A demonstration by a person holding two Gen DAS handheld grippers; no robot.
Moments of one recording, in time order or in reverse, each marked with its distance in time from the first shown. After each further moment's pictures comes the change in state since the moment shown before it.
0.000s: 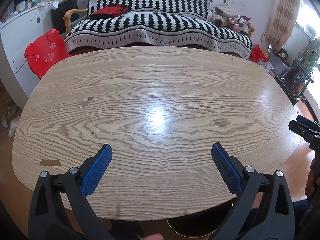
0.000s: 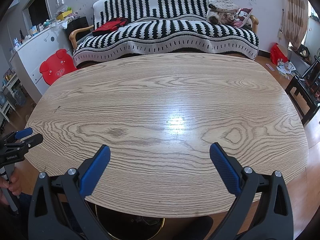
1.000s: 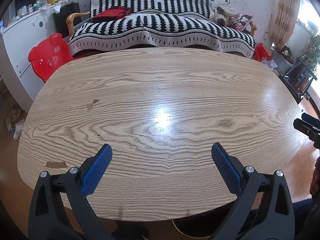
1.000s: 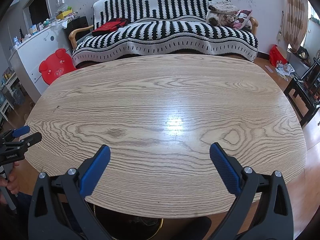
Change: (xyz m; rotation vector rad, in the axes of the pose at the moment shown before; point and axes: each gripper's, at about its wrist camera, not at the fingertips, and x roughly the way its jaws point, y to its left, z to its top) left arm -0.001 0.001 0.000 0.017 -0.011 0.041; right arm 0.001 -0.005 0.001 -0.001 -0.005 -0.005
